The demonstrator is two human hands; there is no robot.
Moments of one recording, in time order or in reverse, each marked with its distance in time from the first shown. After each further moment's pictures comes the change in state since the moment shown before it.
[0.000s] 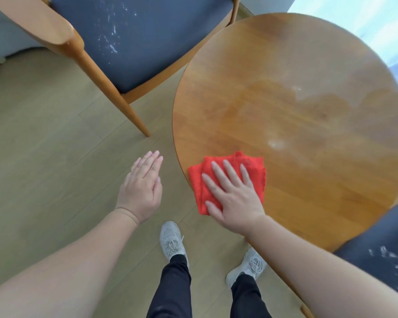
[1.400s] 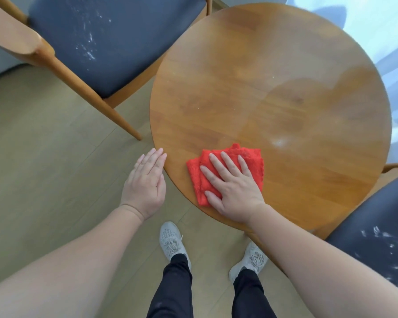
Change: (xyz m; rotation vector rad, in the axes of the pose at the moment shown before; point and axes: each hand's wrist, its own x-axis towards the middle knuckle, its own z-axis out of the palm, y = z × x) left_hand 0.006 0.047 0.010 0.027 0.003 0.088; right_hand -0.025 0.028 0.000 0.005 0.040 0.073
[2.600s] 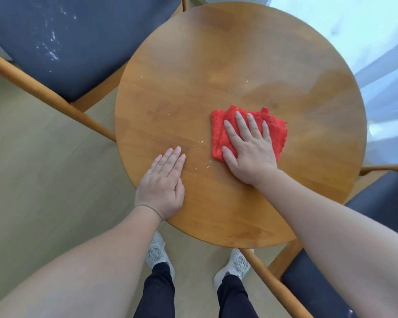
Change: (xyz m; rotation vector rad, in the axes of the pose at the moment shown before) left_hand 0.048 0.073 0.051 0.029 -0.059 0.102; right_hand 0.037 0.117 -0.034 -0.008 0.018 0.307
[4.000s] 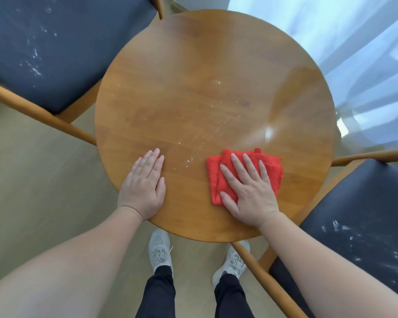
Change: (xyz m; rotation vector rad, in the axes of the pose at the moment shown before) left_hand 0.001 0.006 -0.002 0.078 -0.063 -0.029; right_hand -0.106 0.028 0.032 0.029 0.030 -0.048
